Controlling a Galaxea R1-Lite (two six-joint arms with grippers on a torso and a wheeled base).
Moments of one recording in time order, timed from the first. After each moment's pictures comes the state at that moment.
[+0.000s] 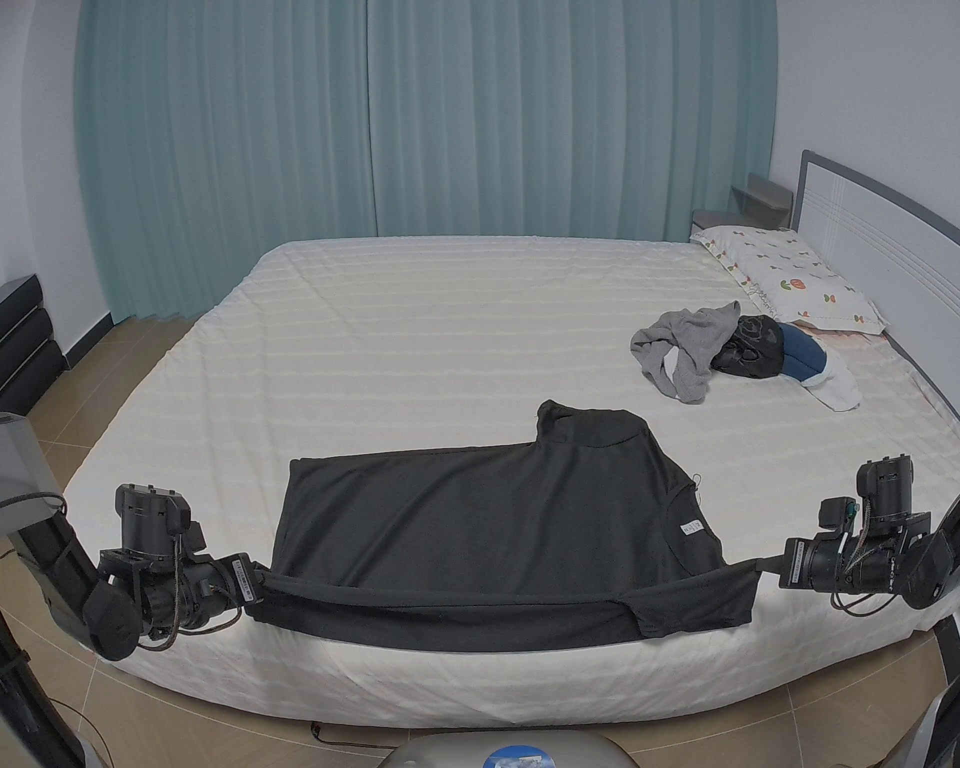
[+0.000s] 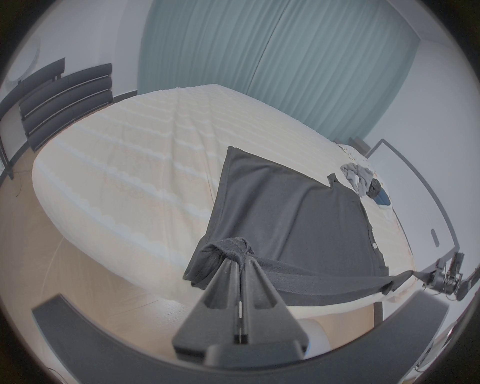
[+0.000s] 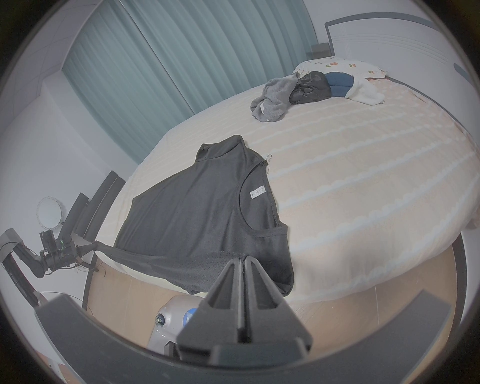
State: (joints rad) left arm -0.09 1.92 -0.32 -0.88 -0.07 -0.43; right arm 0.01 1.82 -0.37 -0.71 0.28 0.24
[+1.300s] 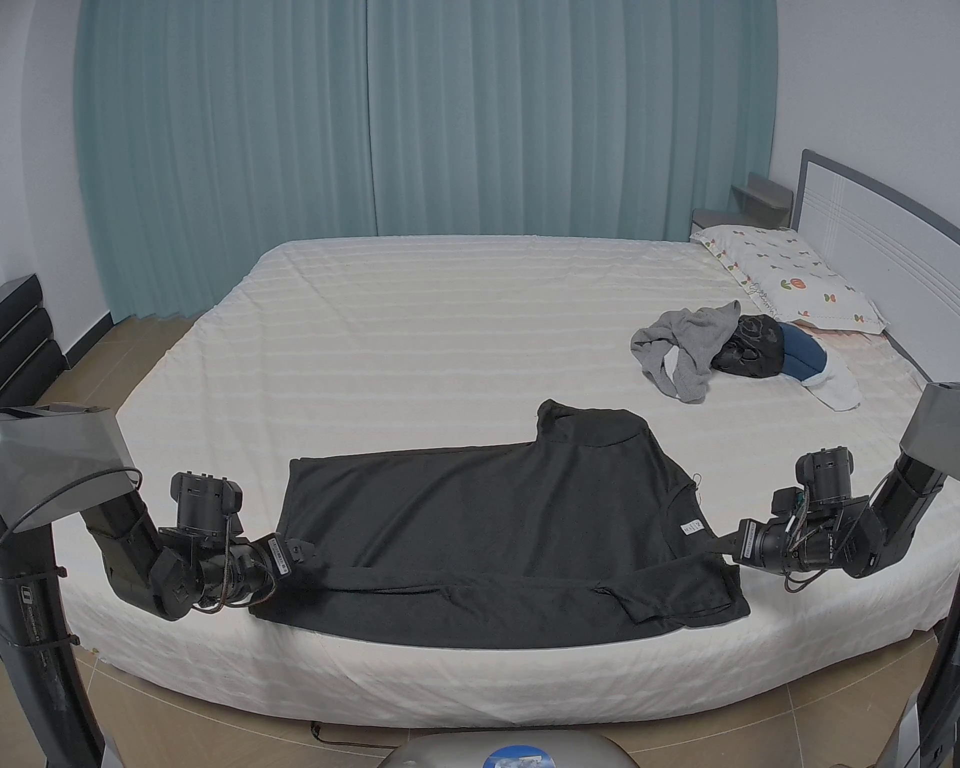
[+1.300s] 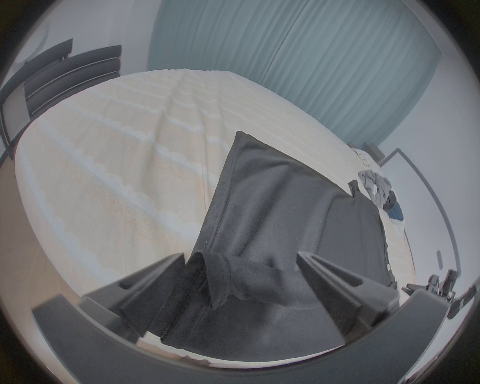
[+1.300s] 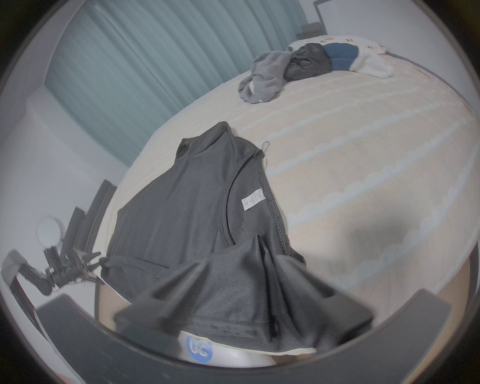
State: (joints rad) left arm -0.09 2.19 -0.60 -0.83 -0.07 -0.52; right arm 0.04 2.14 -0.64 -0.72 0.28 0.35
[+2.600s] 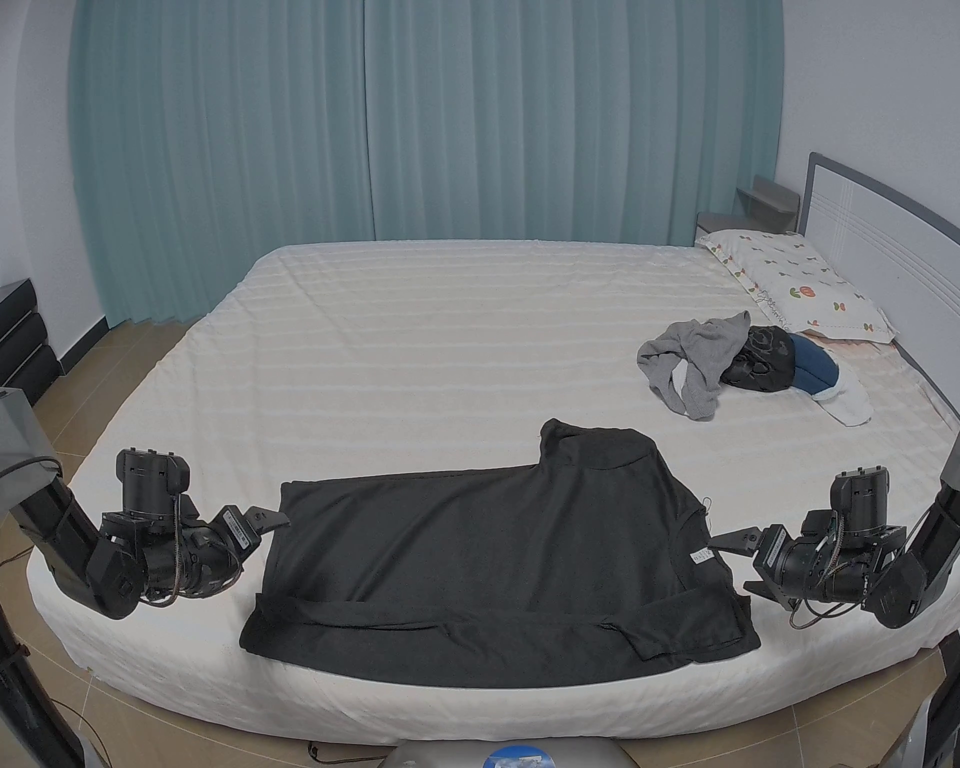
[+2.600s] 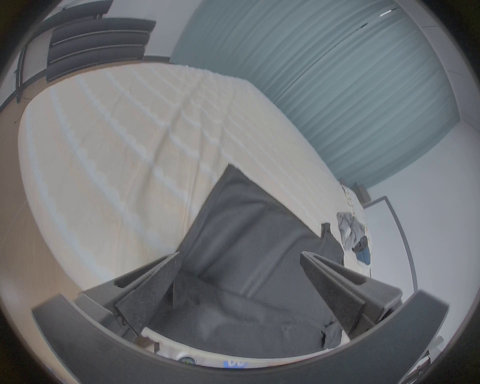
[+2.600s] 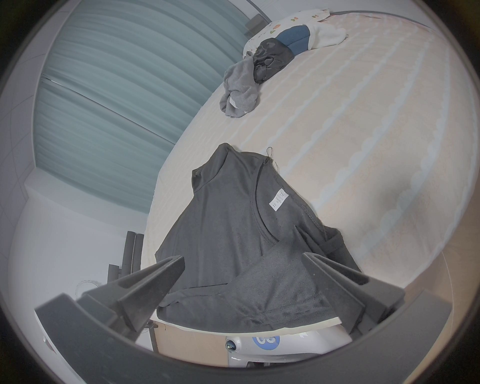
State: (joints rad) left arm -0.05 1.93 -0.49 -0.75 -0.17 -0.77; right arm 0.10 1.94 -0.33 -0.95 0.29 0.79
